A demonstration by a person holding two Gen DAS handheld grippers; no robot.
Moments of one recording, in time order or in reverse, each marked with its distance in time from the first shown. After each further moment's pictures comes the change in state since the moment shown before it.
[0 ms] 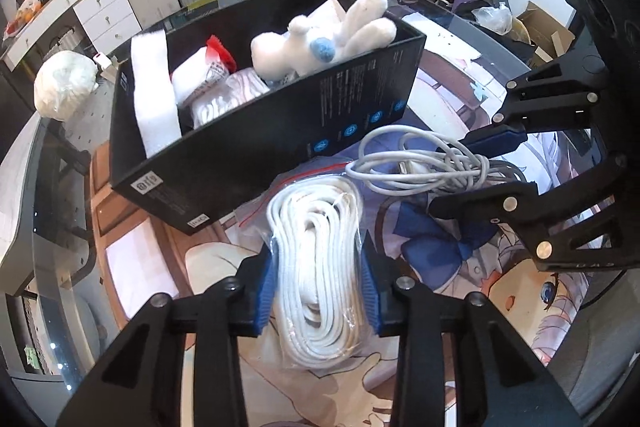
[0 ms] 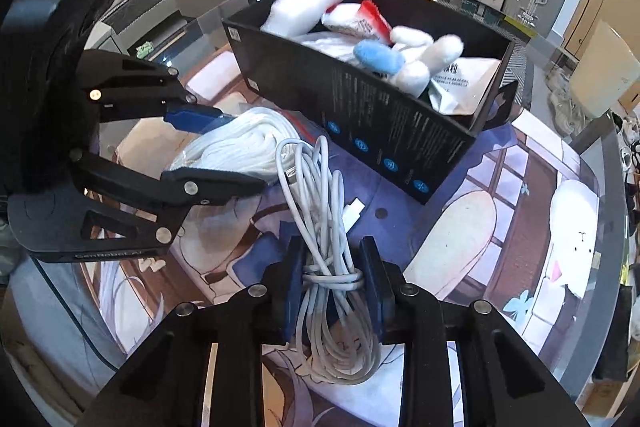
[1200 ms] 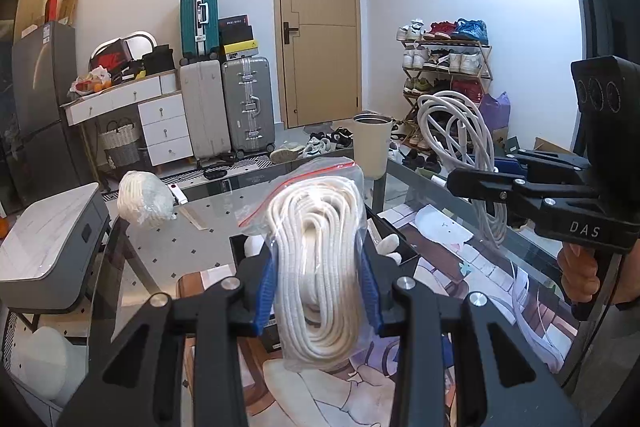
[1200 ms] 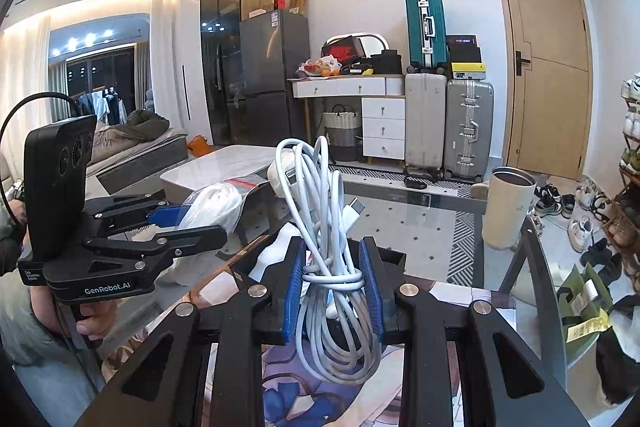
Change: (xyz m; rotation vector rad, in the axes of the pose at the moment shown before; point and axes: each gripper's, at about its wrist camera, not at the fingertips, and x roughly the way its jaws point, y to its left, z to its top) left arm -0.124 0.032 -0.007 -0.090 -0.619 0.100; right arm -0.142 -0.009 -0.006 0.118 -0.731 -0.113
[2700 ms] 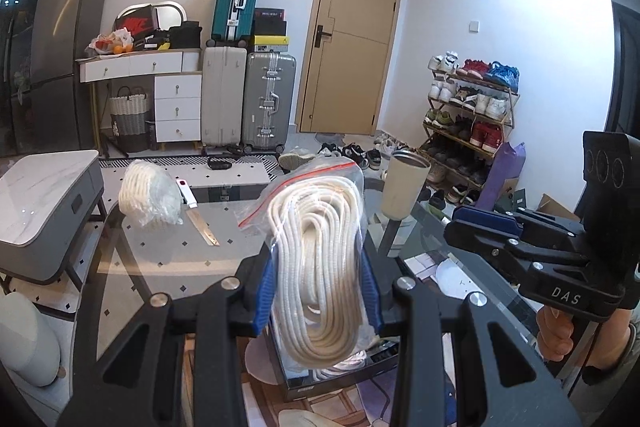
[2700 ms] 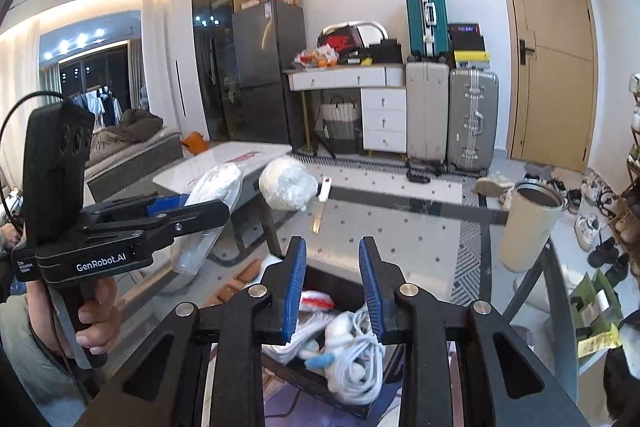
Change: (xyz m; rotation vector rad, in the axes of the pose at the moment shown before) left arm 0.034 0.059 0.033 -0.209 -0.035 -0.014; right arm 0.062 0.001 0.036 0.023 0.059 0.002
